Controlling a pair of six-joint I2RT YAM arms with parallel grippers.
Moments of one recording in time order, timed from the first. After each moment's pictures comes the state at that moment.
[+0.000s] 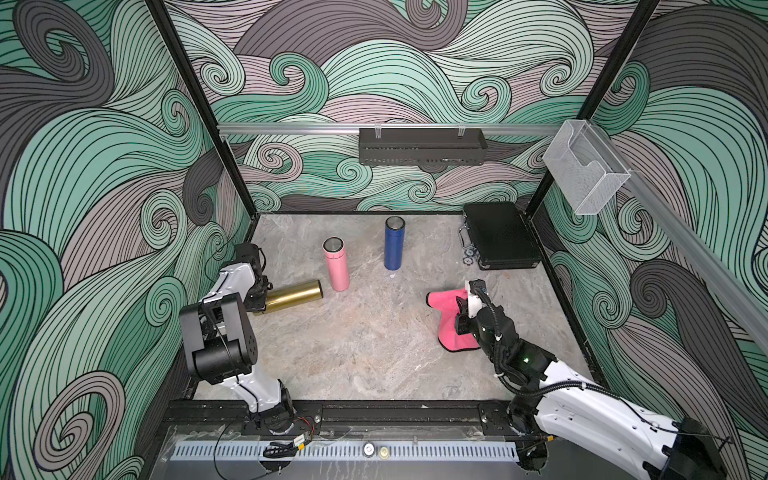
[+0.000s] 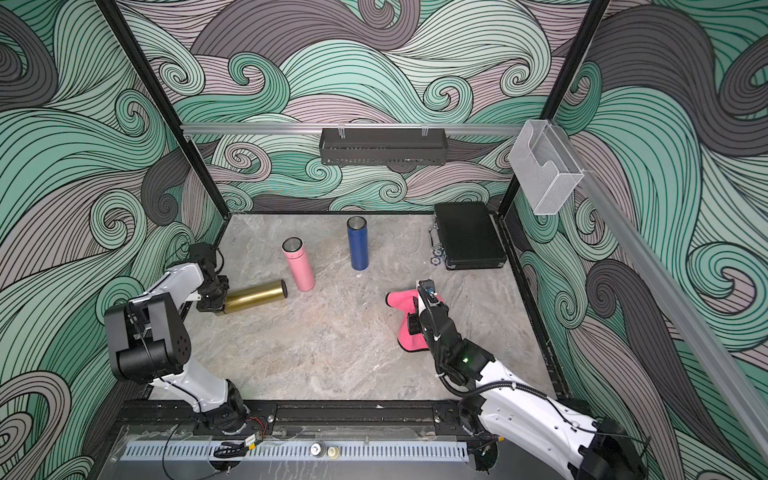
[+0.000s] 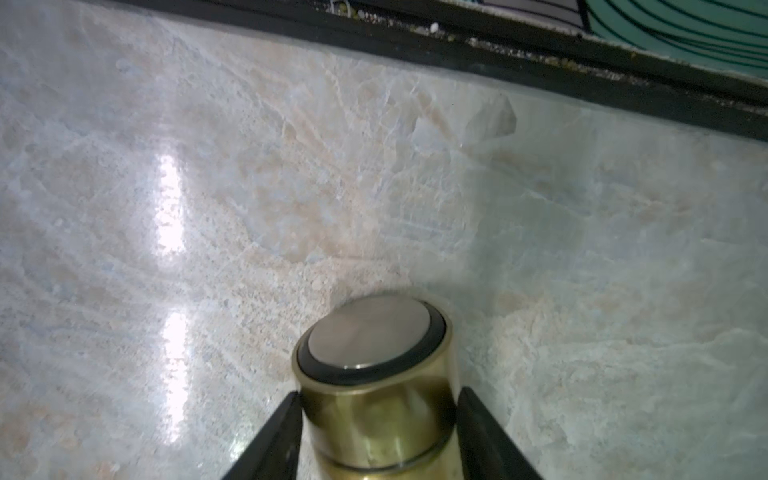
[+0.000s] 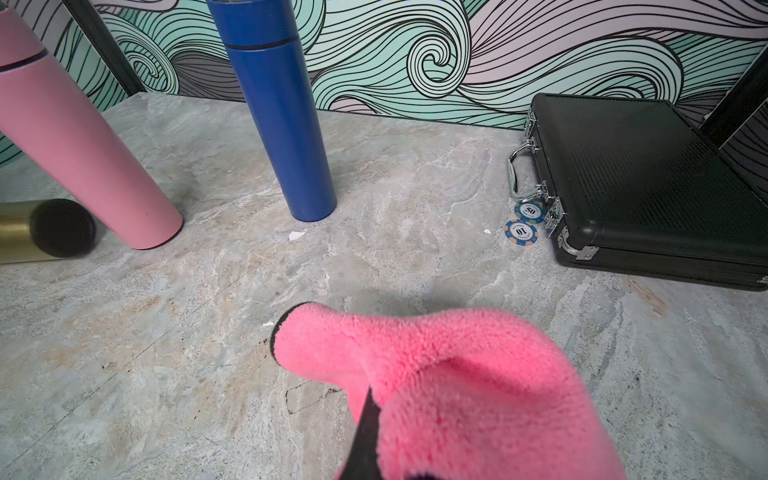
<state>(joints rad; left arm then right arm) 0.33 1.65 1.09 -0.77 -0.20 -1.35 0.76 0.79 0.38 -0.03 0.47 0.21</state>
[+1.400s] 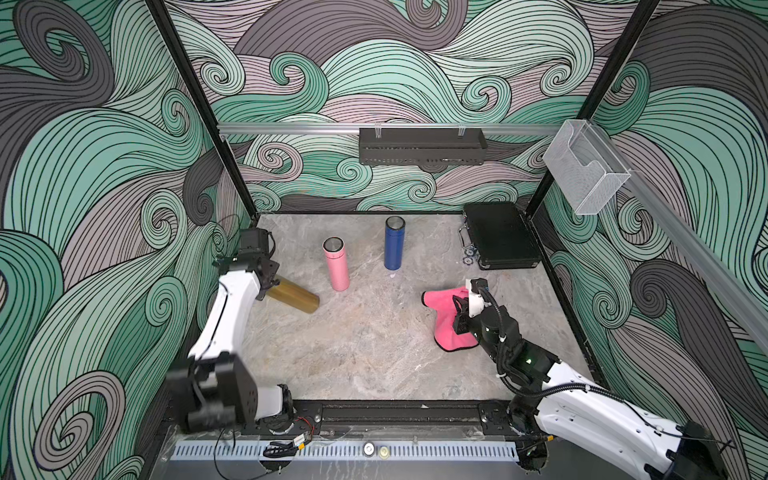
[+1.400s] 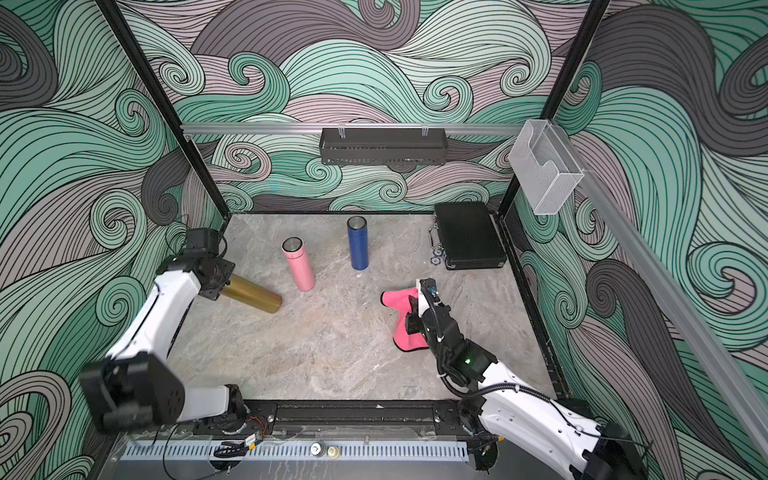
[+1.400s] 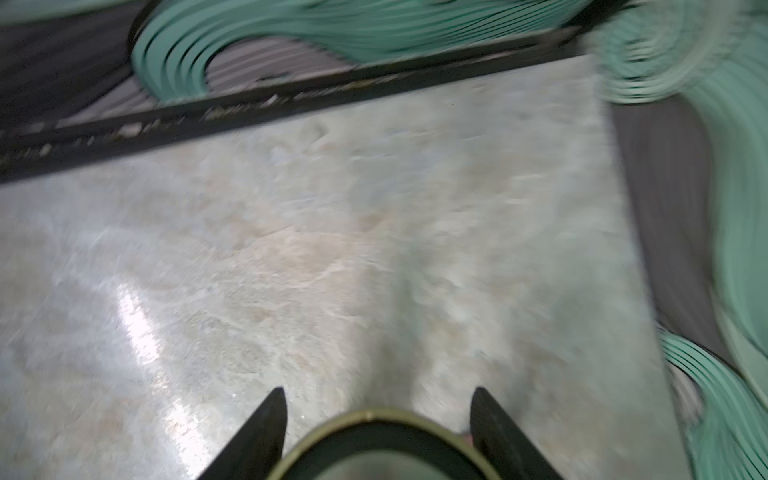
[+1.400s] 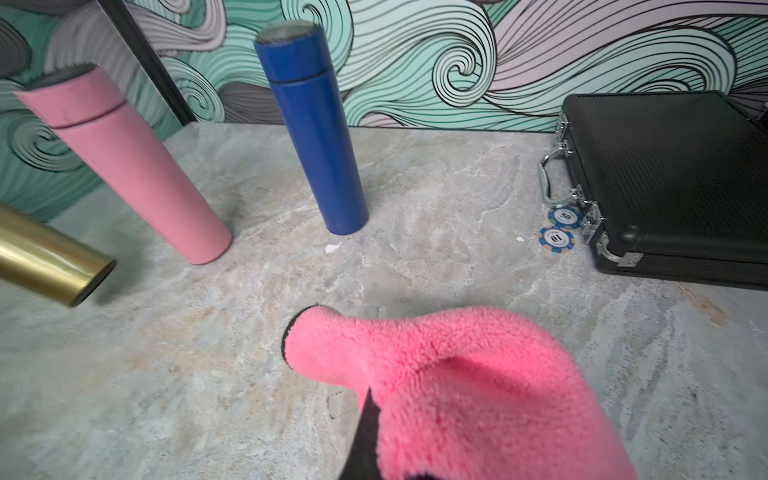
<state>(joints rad) 0.08 1.20 1.12 -0.82 -0.32 -1.02 0.77 0.74 0.39 -0.01 0.38 0.28</state>
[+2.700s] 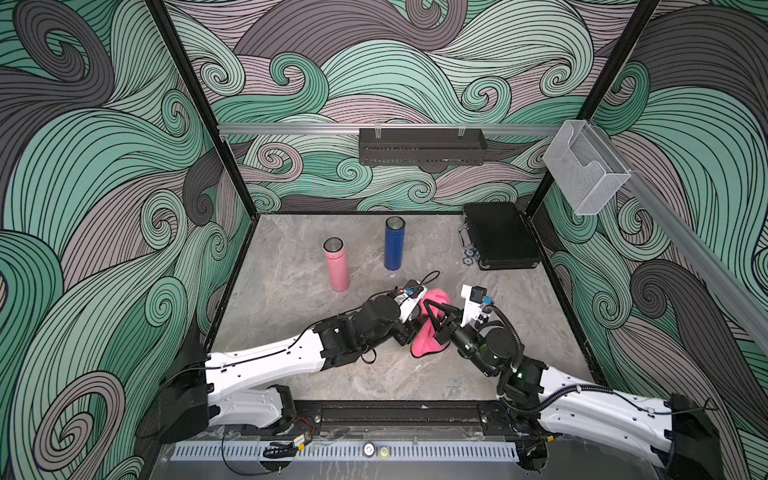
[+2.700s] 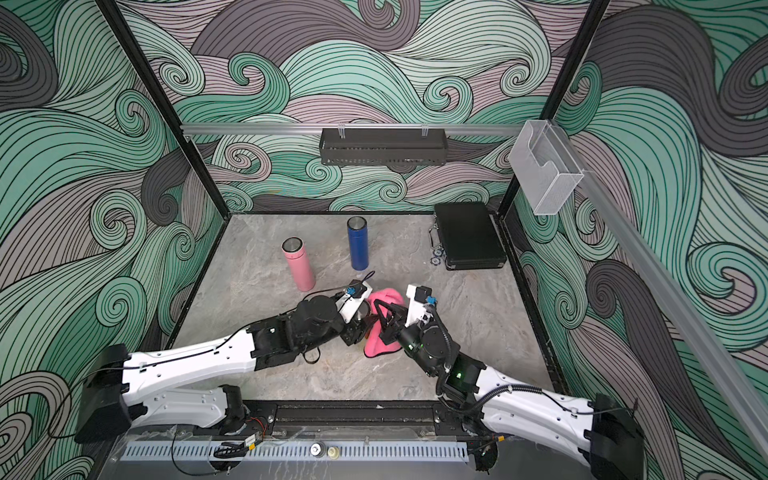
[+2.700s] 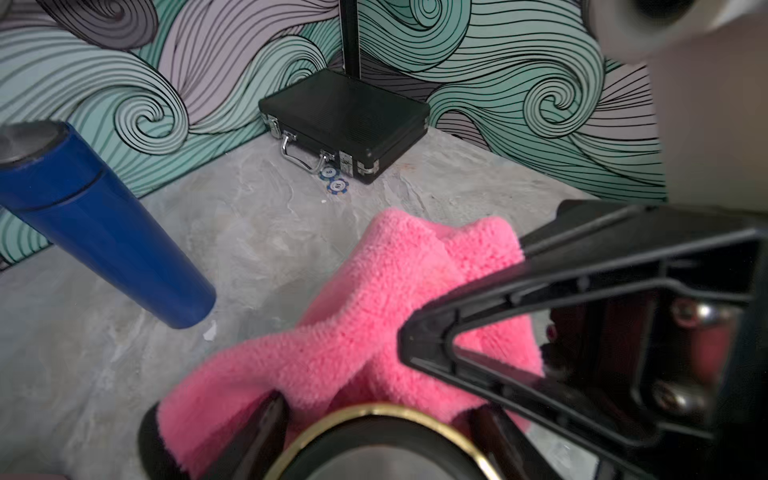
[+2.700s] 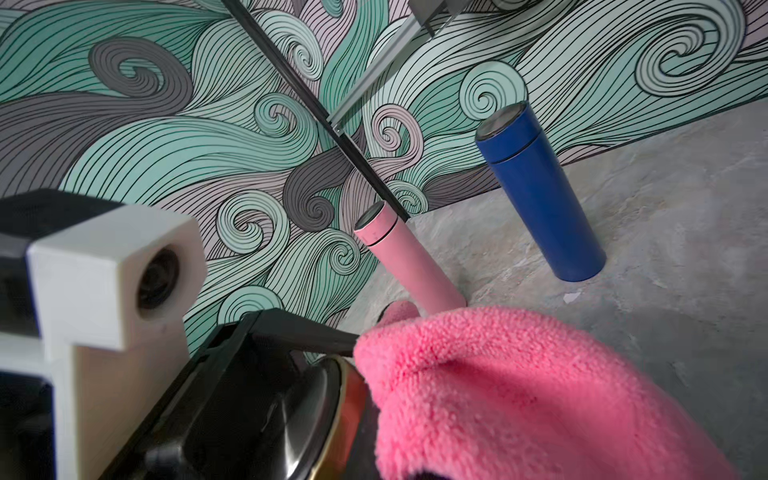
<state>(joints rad) -1.11 1.25 0.86 -0.05 -0.29 -0.07 1.04 0.80 0.31 0.50 0.36 0.67</state>
